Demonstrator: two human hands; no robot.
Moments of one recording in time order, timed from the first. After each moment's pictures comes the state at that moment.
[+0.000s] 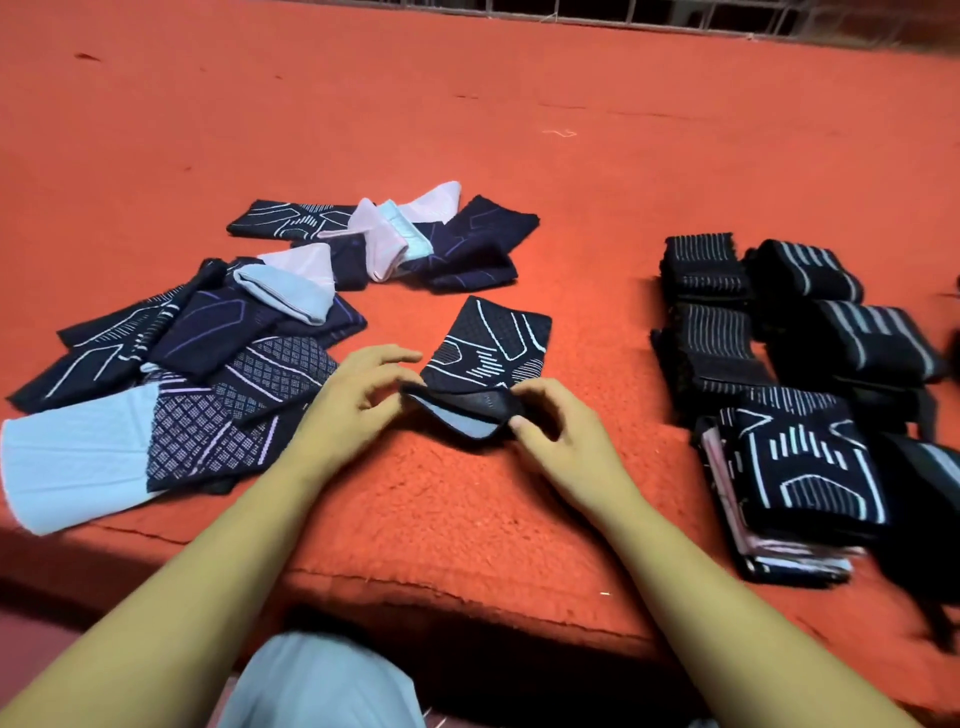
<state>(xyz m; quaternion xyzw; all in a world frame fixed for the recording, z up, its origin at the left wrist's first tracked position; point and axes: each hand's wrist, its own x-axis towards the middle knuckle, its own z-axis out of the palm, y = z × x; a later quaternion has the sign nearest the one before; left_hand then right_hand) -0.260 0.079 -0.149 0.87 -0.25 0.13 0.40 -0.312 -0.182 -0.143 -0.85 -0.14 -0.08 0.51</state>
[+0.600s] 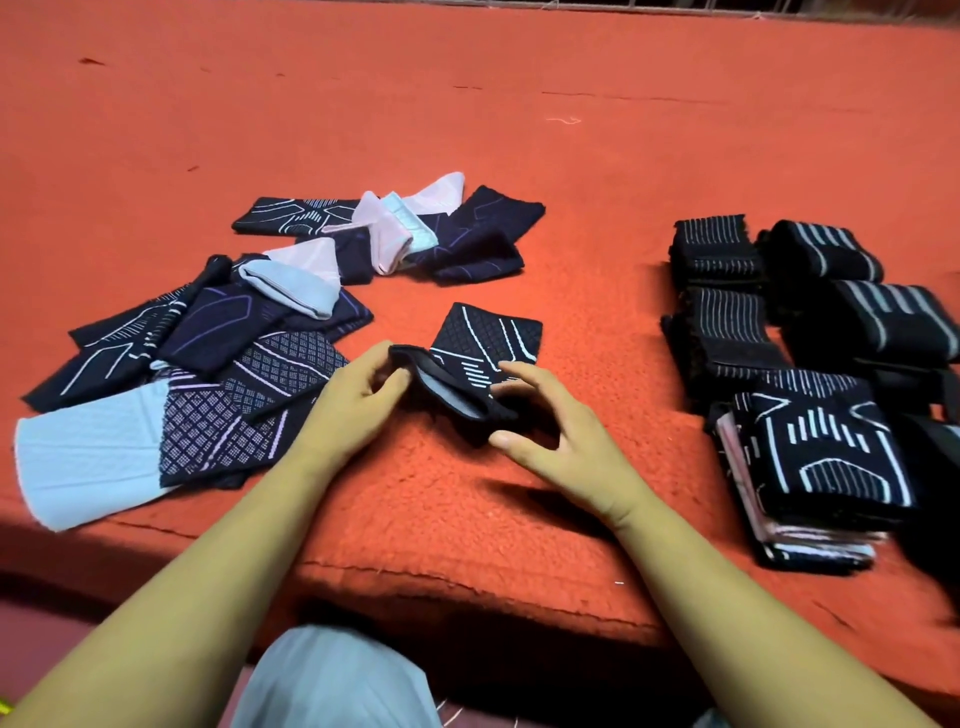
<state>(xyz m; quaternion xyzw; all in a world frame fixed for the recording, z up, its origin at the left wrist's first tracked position) -0.265 0.077 -0.146 0.85 -0.18 0.08 0.49 -0.324 -0.177 -0.138 -0.83 -0.21 -0.04 0.51</state>
